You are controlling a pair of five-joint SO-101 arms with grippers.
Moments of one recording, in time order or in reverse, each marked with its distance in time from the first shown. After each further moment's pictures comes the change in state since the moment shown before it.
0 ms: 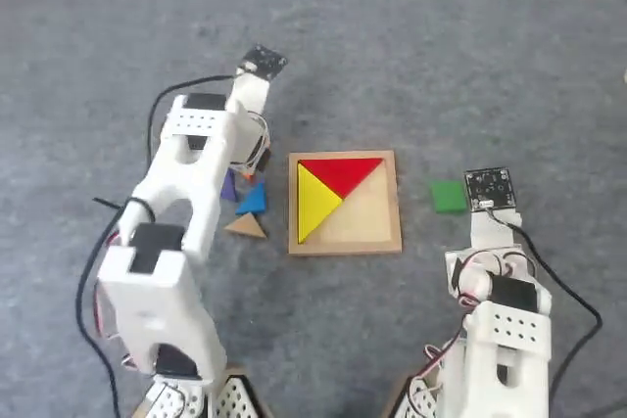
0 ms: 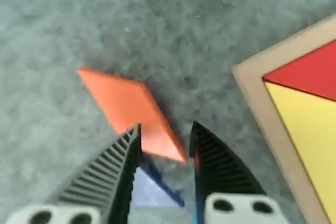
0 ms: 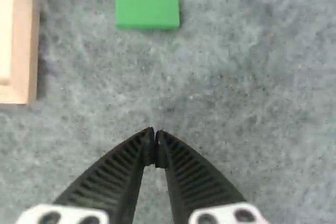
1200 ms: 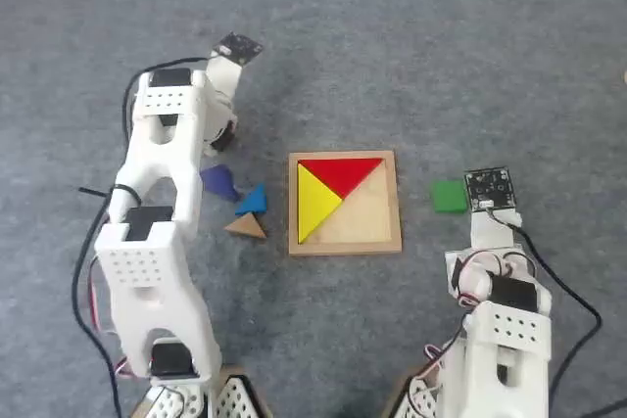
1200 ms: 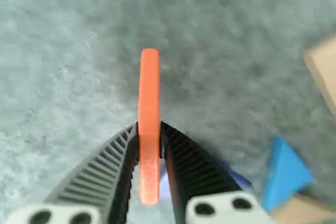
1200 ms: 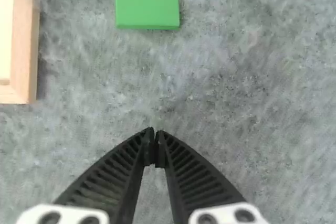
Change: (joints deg) left arm -7.4 10.3 -19.7 11.8 -12.2; right arm 0.0 0.0 0.0 0.0 0.0
